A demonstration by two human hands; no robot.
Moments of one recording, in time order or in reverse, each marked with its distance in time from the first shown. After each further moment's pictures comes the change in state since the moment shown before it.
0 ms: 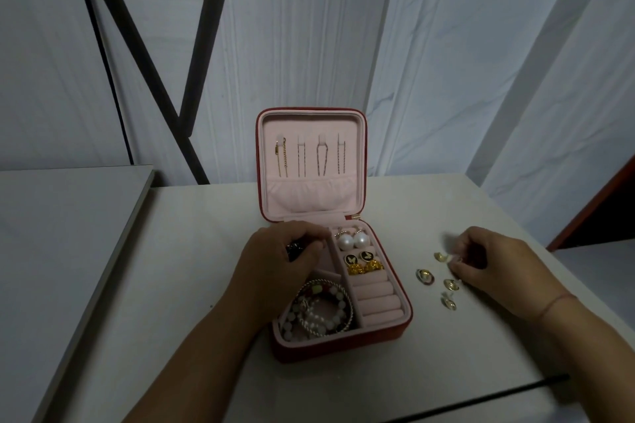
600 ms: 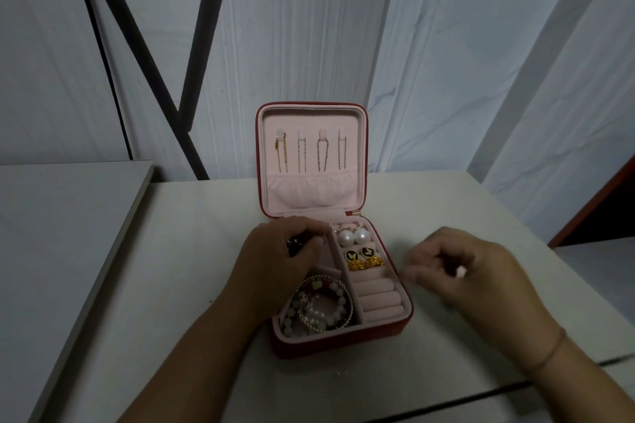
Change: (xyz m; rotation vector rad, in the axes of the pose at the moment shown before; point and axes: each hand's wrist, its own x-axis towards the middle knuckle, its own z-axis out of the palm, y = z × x) left_hand 0.000 -0.001 0.002 0.004 0.008 -0.026; right_hand -0.039 -0.081 -0.006 0.462 0.114 -0.303
